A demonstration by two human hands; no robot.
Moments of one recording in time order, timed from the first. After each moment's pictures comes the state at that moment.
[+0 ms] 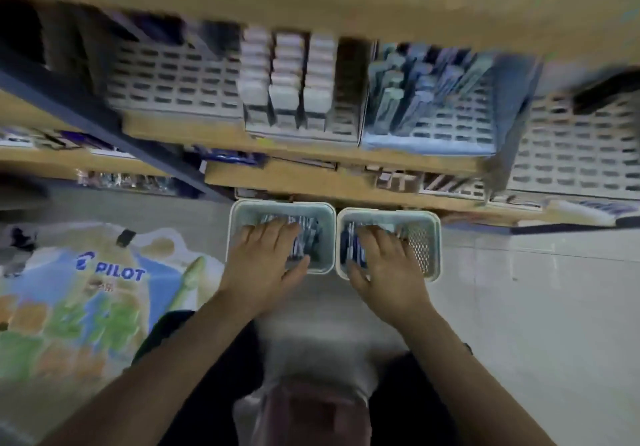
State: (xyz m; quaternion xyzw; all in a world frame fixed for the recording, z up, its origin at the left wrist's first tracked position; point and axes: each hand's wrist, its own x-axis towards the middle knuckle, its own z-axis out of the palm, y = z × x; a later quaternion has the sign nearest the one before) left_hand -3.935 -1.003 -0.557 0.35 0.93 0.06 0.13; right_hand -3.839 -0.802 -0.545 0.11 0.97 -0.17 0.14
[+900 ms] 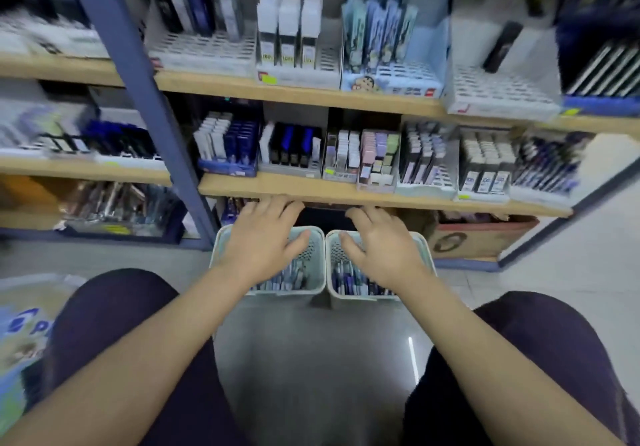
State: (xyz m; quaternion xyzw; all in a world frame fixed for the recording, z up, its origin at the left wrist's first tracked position) left_hand -3.858 -1.031 -0.623 0.40 0.91 0.07 -0.07; right_hand -3.757 -0.833 -0.619 0.06 0.99 -0.08 -0.06
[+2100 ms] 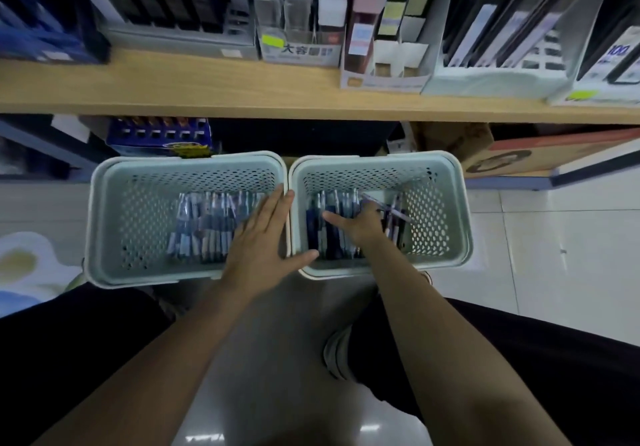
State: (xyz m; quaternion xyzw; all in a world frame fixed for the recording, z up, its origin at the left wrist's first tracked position) left_hand -3.893 -0.928 -0.900 0.28 0.90 0.21 0.25; right_hand -3.848 -0.723 -0.946 0.47 0.70 -0.51 0.17
